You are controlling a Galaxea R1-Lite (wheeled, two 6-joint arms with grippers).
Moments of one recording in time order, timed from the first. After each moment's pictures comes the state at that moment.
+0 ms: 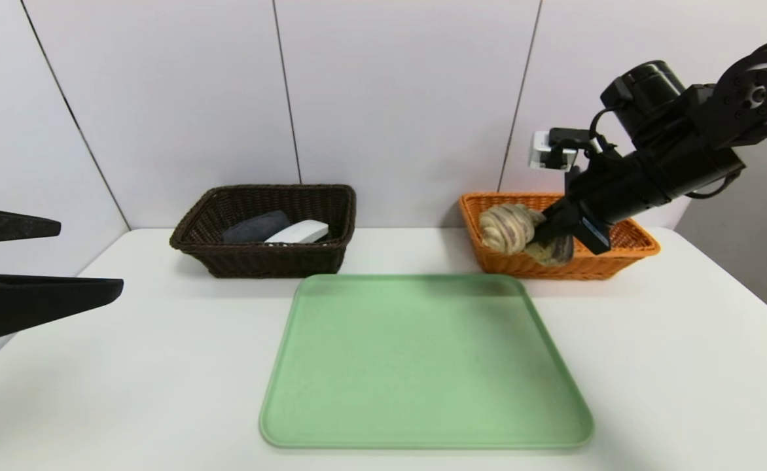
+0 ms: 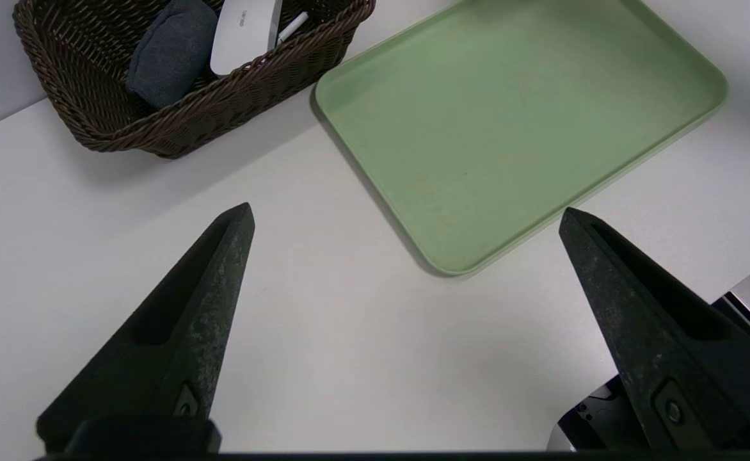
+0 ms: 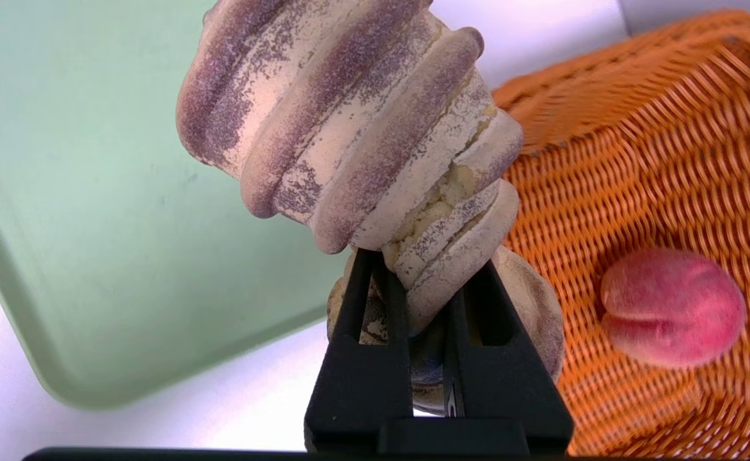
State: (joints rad) left arm -0.41 1.07 -1.32 0.69 -0.12 0.11; right arm 0.21 1.95 -1.87 0.83 0.44 -0.89
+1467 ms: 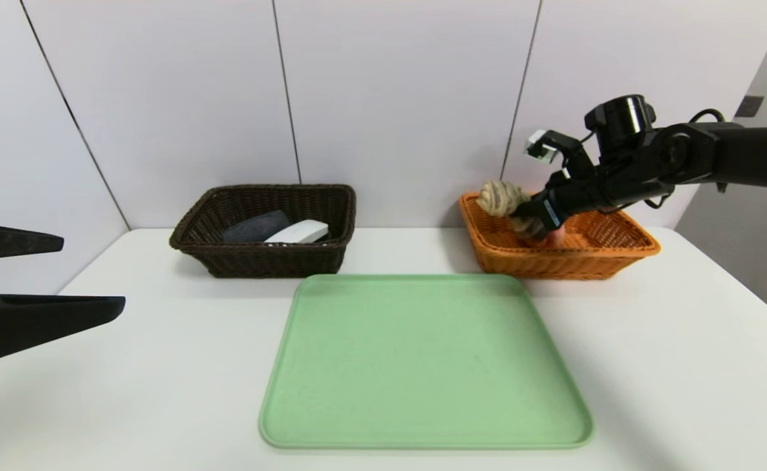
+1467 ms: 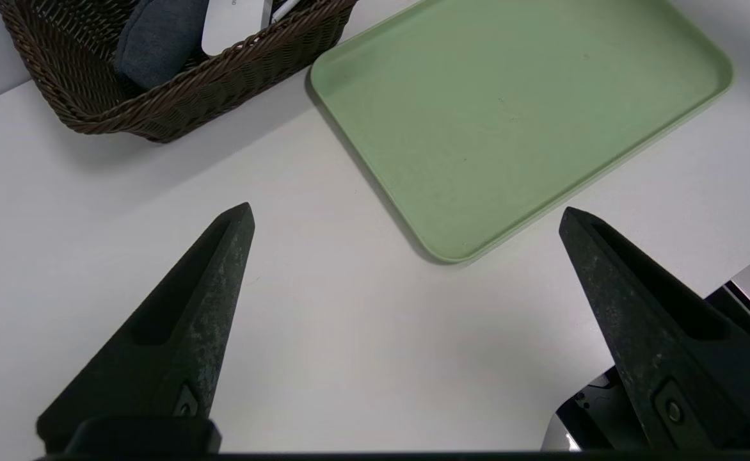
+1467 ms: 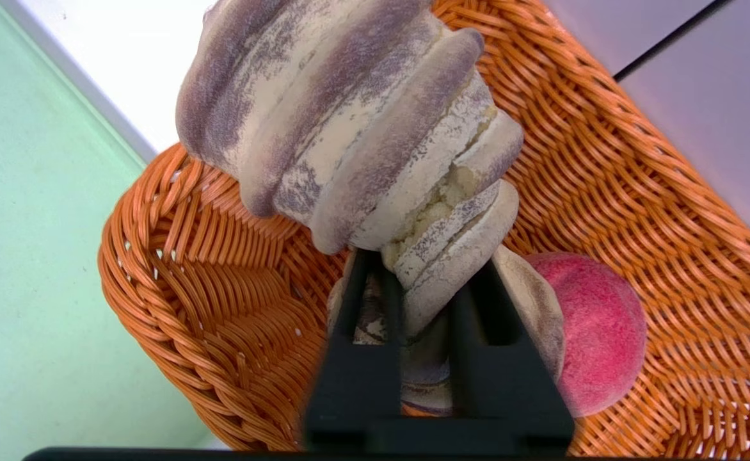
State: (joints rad) left arm -0.40 1.06 -1.29 0.69 -0.12 0.10; right arm 0.11 2.16 -1.88 0.40 0.42 -0.60
